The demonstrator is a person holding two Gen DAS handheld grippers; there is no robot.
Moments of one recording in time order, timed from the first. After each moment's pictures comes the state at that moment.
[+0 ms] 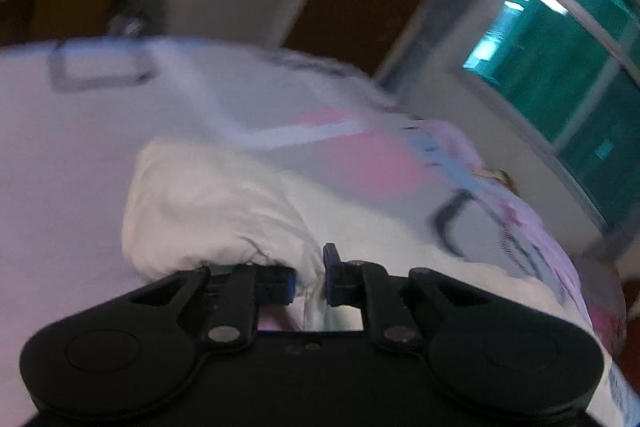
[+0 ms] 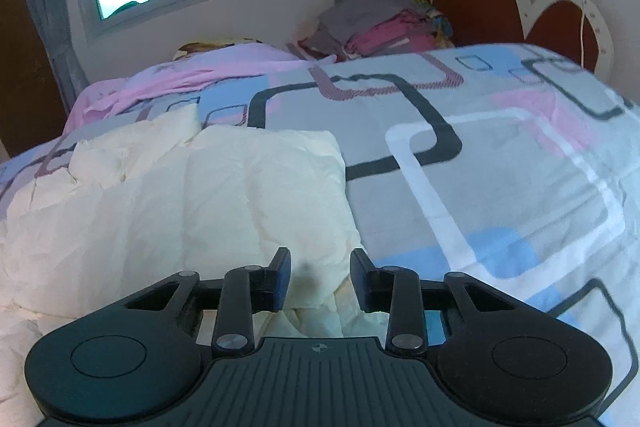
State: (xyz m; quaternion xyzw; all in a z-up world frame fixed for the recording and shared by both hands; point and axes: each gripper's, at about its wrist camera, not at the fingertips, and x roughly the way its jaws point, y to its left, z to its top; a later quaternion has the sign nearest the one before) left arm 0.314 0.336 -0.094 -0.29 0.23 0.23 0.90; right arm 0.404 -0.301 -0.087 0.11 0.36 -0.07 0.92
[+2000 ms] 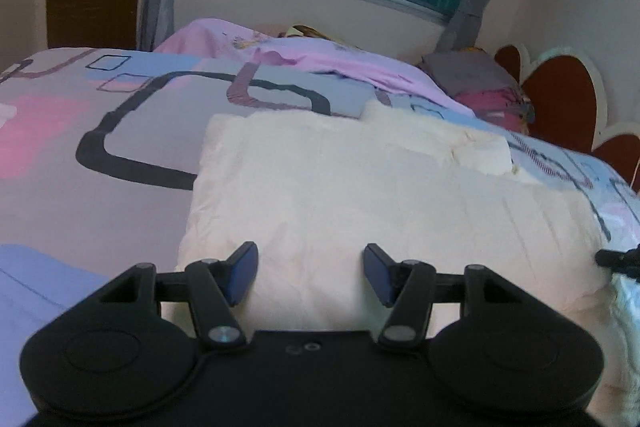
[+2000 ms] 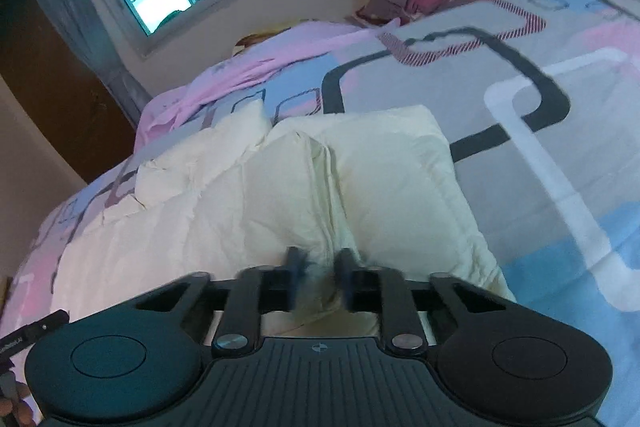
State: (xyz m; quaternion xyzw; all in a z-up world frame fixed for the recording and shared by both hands) left arm 0.454 0.116 -0.107 -0.07 0.34 -0.06 0.93; right arm 0.437 -0.301 -0.098 0.22 0.37 0.03 0.90
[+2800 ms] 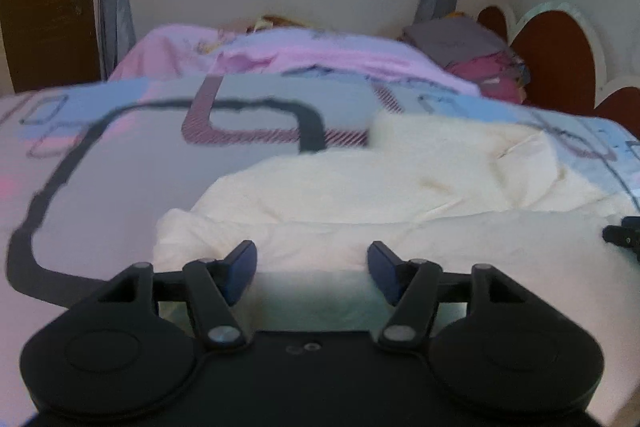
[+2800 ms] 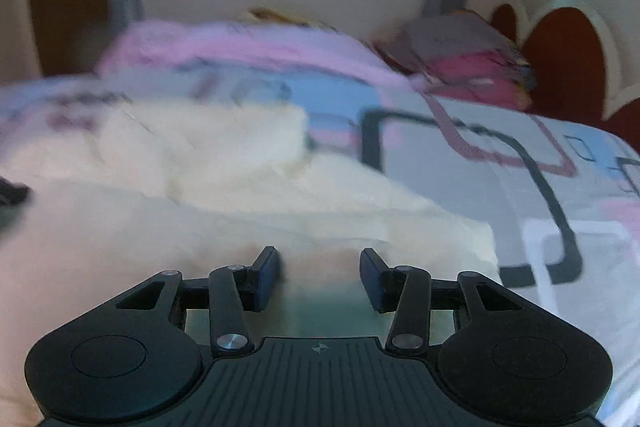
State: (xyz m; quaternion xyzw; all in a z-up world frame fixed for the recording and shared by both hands) left arm 0.569 0.114 -0.133 -0.01 0.36 -0.09 0.93; right arm 0.528 -0.209 -0.117 -0.02 0.39 -0.01 0.92
